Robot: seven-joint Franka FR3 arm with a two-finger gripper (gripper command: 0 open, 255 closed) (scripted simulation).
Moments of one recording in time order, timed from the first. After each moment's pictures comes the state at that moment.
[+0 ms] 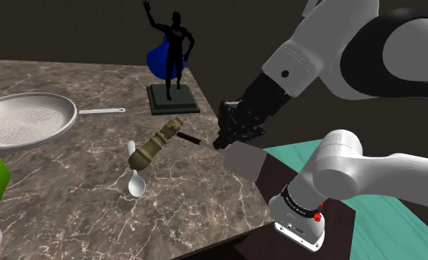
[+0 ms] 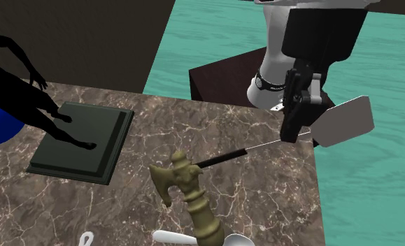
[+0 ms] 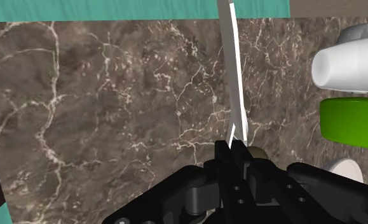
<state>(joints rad) 0.06 -1.19 0.43 -2.75 0.88 1.91 0.76</state>
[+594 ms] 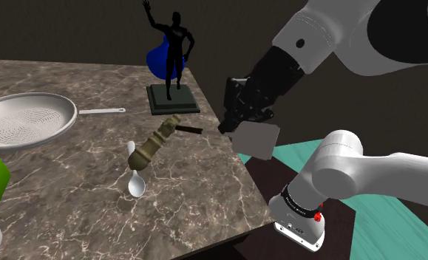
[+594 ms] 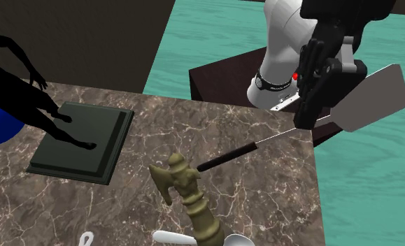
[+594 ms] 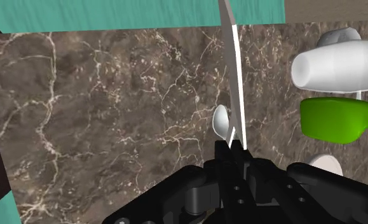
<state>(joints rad) 0.04 -1.16 0.38 -2.63 0.82 1.83 0.80</state>
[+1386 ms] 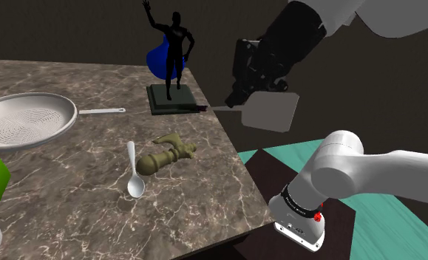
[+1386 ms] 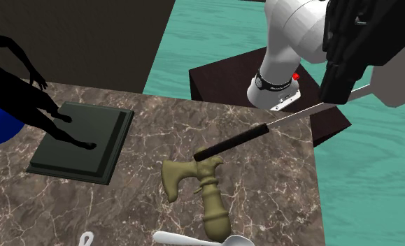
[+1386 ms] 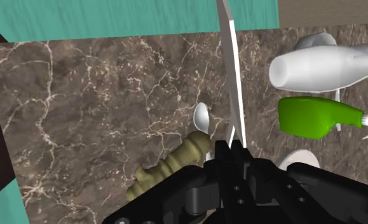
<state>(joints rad) 0.01 -1.10 0.33 -2.45 0.76 1.73 0.85</state>
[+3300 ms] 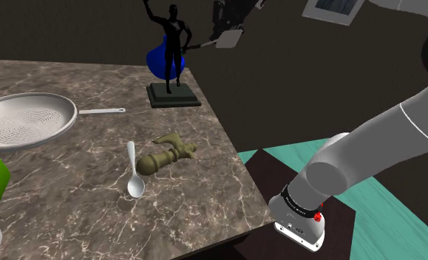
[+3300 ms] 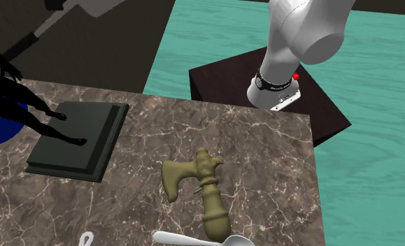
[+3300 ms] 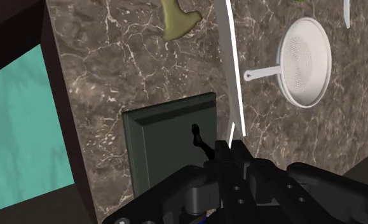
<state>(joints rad) -0.15 -0.31 -0.09 -1.93 0.55 1.71 0.34</state>
